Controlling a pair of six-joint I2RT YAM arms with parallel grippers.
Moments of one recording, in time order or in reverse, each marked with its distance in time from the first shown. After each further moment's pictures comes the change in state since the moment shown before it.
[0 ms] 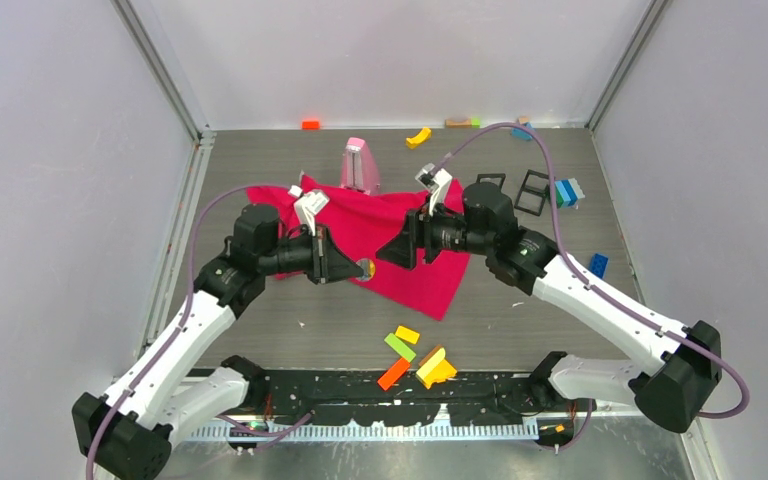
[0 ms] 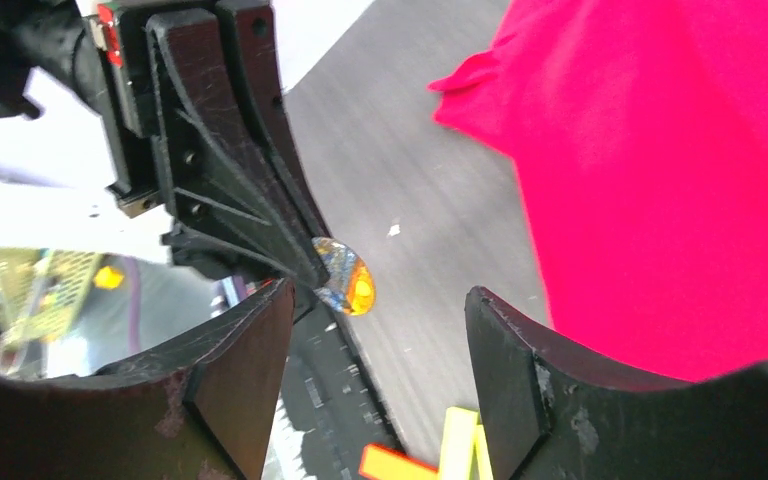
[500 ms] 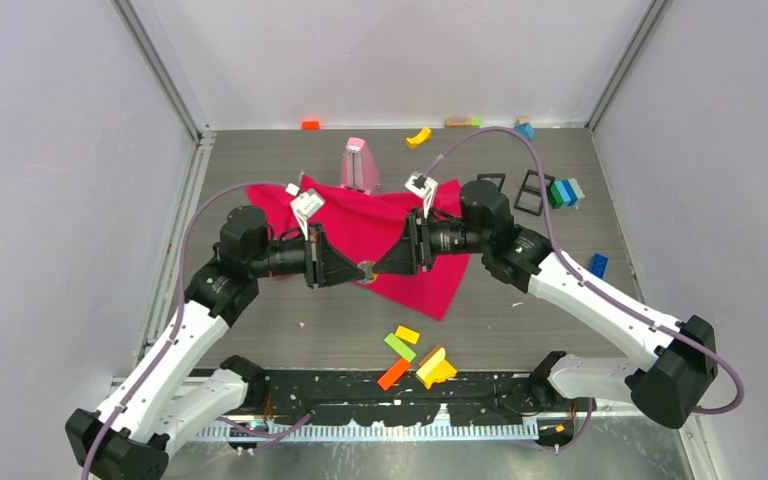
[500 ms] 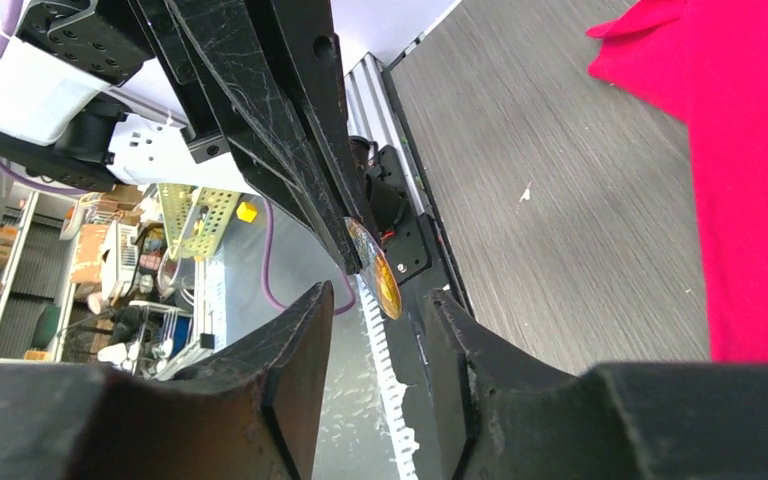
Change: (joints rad) left arm 0.000 -0.080 0.000 0.084 0.163 0.031; right arm -0.012 0.023 0.000 0.053 -0.311 0.159
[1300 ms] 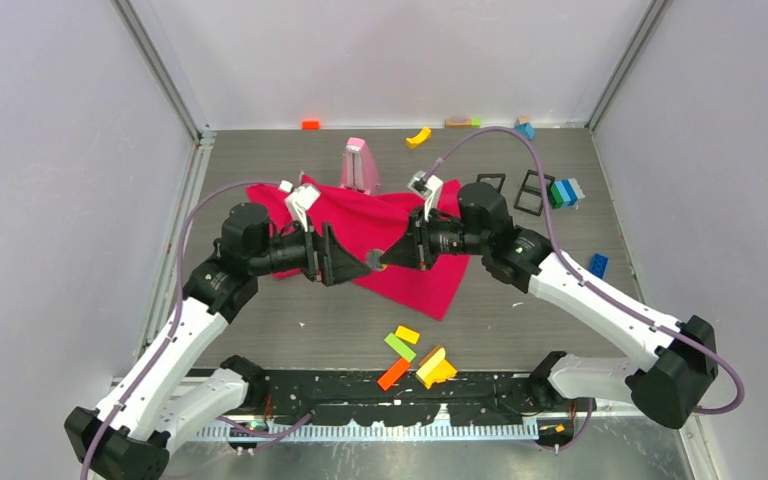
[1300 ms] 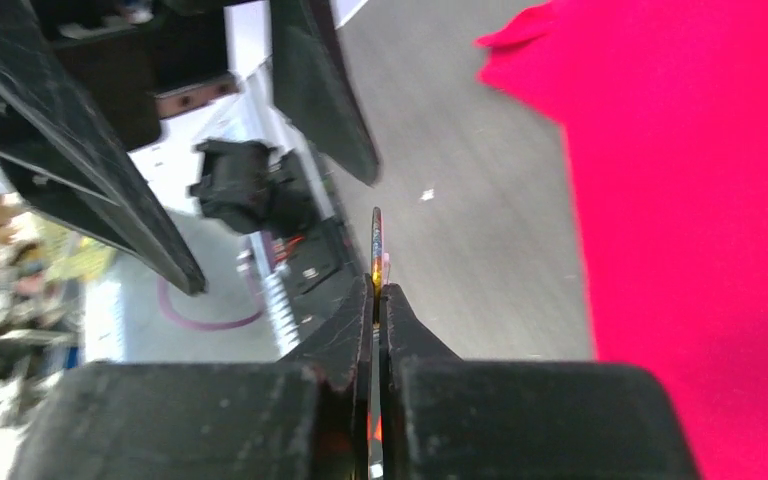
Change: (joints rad) left arm 0.000 0.015 0.019 -0.048 -0.105 -0.066; right arm 0.000 0.016 0.000 -0.051 0.091 -0.115
